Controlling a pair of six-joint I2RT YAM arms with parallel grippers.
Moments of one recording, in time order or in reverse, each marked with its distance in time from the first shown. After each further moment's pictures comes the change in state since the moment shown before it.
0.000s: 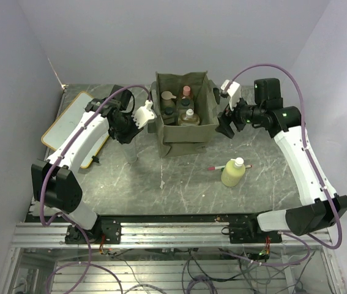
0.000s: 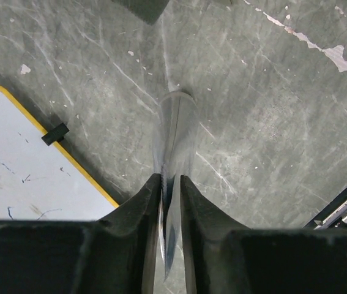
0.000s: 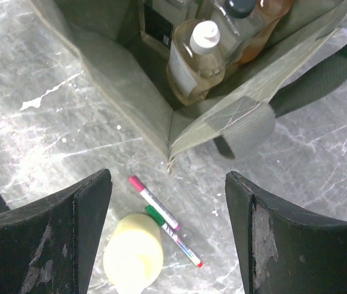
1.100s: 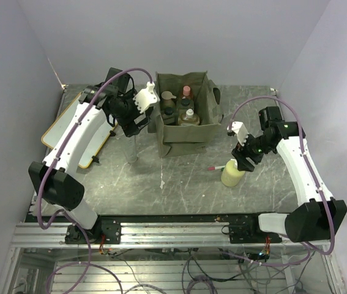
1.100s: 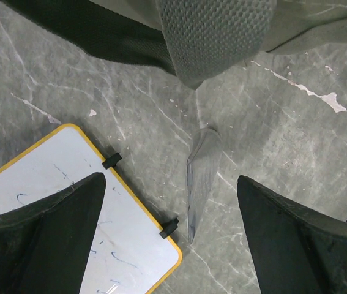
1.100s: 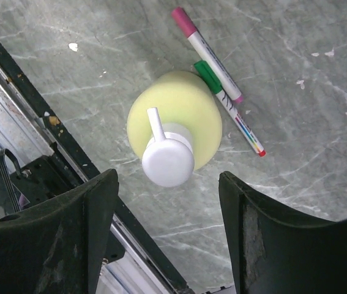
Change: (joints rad) left arm -0.014 0.029 0.257 -0.053 0.042 0.025; right arm -0.178 -0.093 -0.308 -0.365 0.078 -0.344
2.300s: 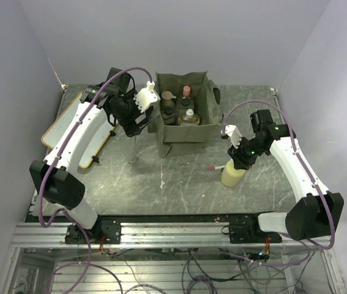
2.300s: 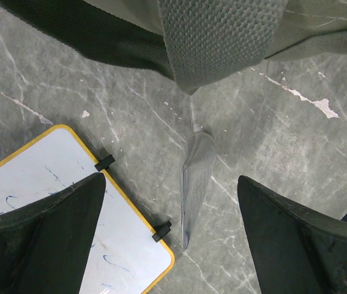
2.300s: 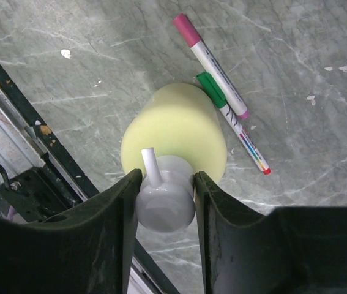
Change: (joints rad) left arm -0.001 0.018 0.006 0.002 0.014 -0.036; right arm 0.059 0.029 -0.092 0.107 0.018 0.030
